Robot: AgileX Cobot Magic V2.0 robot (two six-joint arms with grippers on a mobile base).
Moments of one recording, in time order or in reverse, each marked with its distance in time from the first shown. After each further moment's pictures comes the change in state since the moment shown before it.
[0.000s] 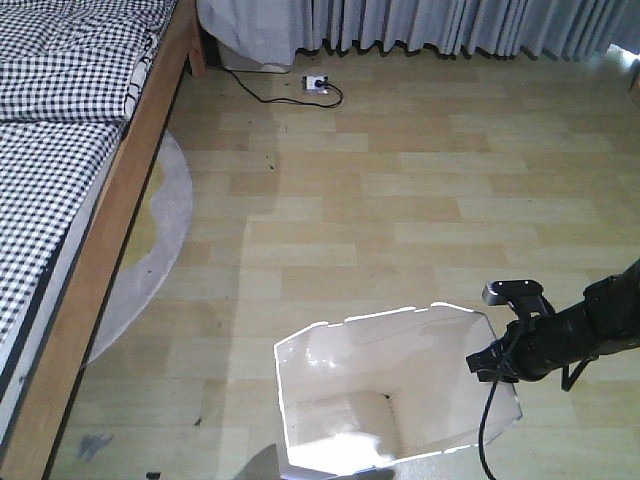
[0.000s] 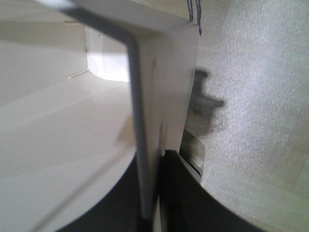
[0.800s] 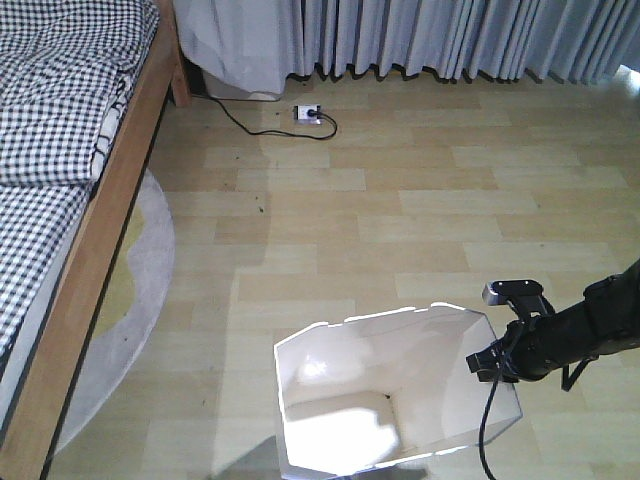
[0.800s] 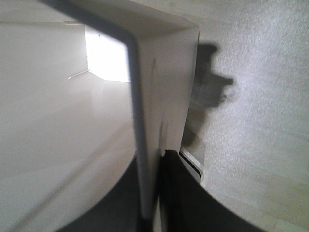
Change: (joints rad) left arm 0.000 0.000 0.000 0.000 0.000 0.000; right arm 0.000 0.000 0.000 0.000 0.000 0.000
